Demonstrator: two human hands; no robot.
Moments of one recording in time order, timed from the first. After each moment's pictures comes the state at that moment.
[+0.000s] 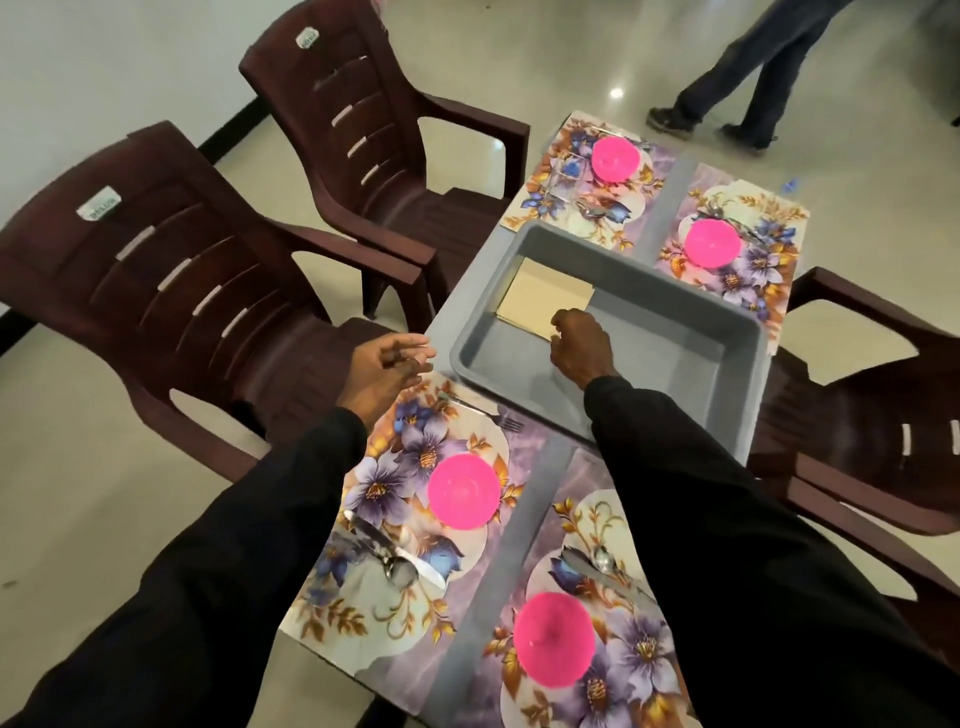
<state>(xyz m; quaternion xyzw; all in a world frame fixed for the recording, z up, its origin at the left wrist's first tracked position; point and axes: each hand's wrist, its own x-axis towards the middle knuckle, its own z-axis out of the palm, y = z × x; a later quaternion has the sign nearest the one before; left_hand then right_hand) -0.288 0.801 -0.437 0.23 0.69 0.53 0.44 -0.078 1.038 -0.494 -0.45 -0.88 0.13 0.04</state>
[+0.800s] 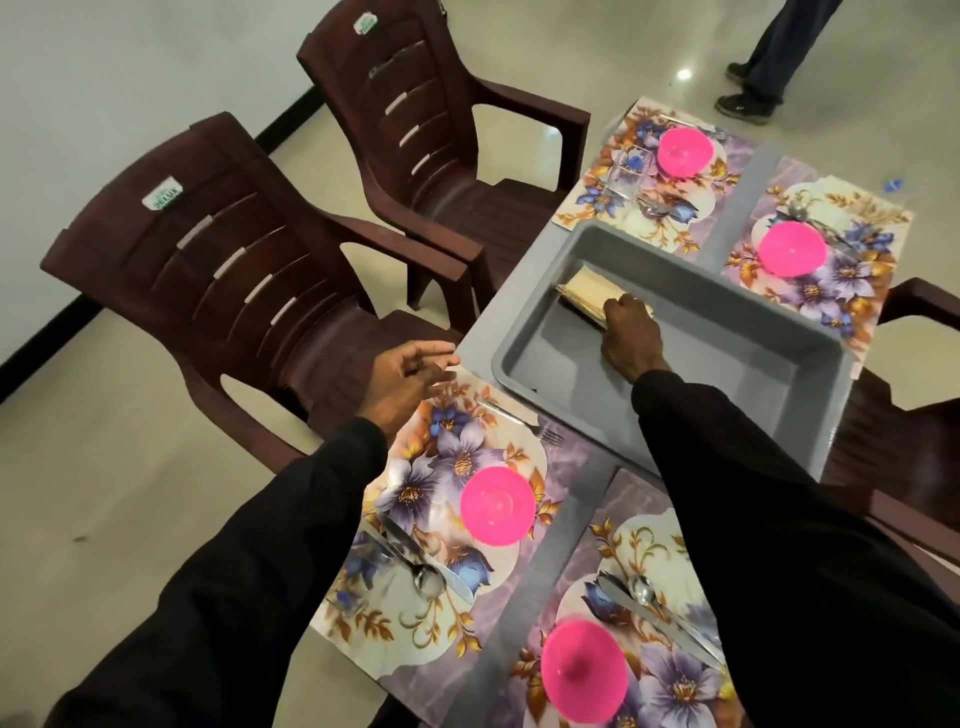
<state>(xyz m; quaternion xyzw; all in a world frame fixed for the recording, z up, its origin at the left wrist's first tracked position) -0.300 0.792 -0.435 0.20 0.69 0.54 0.44 -0.102 1.083 -0.515 -0.43 -0.90 0.06 -0.02</state>
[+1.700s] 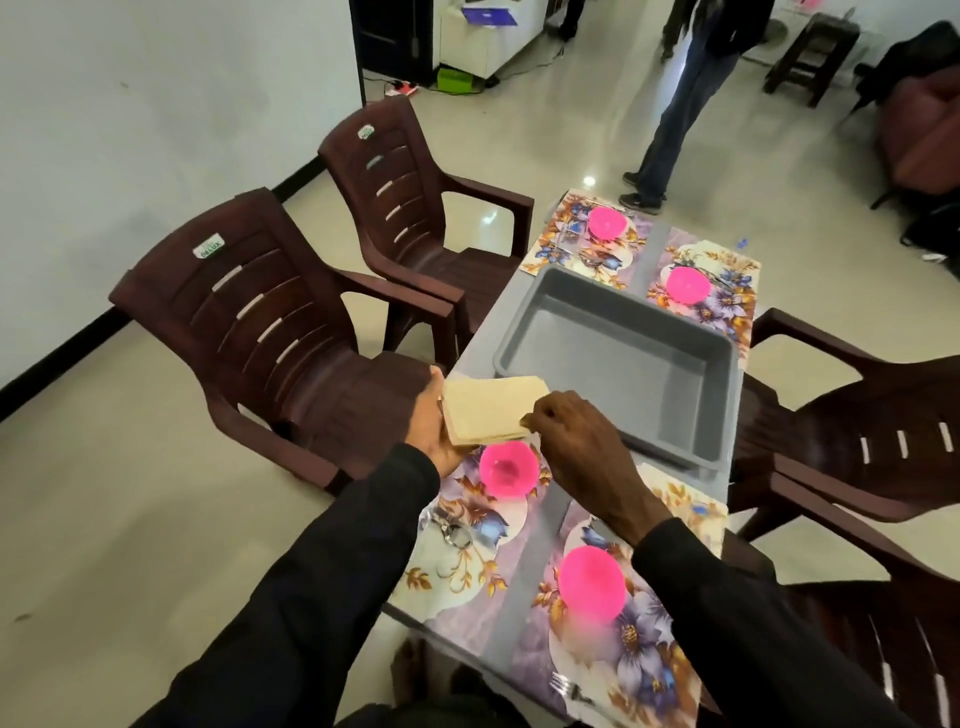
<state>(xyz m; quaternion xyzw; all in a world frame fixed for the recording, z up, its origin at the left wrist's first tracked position) -0.231 0.681 -0.360 -0.08 0.38 0.65 0.66 -0.032 0.752 -0.330 -0.21 -0.97 0.00 0.15</state>
